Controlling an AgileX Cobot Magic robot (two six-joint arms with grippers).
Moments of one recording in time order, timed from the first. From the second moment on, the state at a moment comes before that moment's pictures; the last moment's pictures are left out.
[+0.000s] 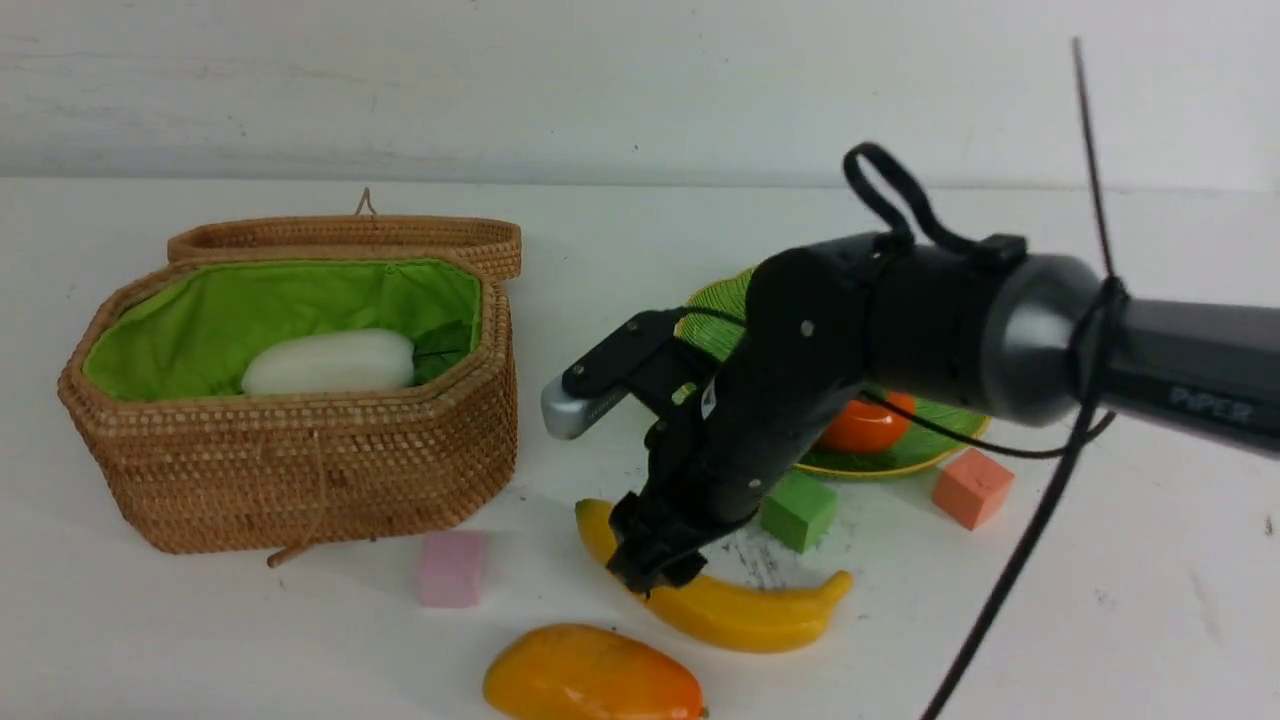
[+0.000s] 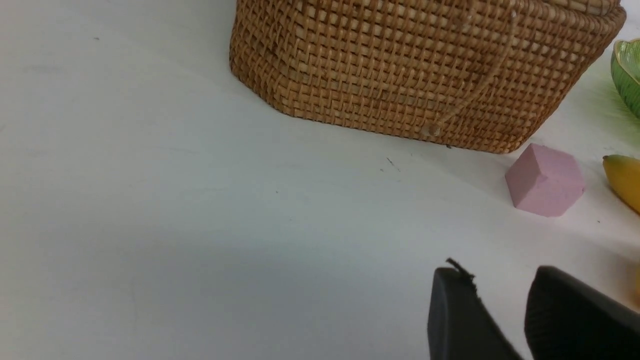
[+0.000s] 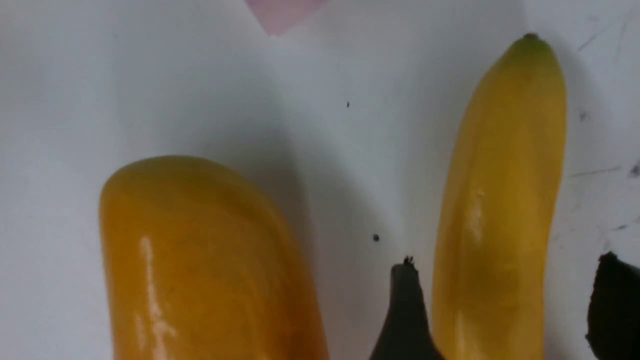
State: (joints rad) right arm 0.65 2.00 -1.49 0.26 0.76 -0.42; left arm -0.03 -0.01 0.03 -0.11 0.37 -0.24
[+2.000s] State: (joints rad) right arm 0.36 2.06 -1.86 0.32 0.70 0.11; left arm -0.03 -0.01 0.03 -0.11 0.37 -0.24
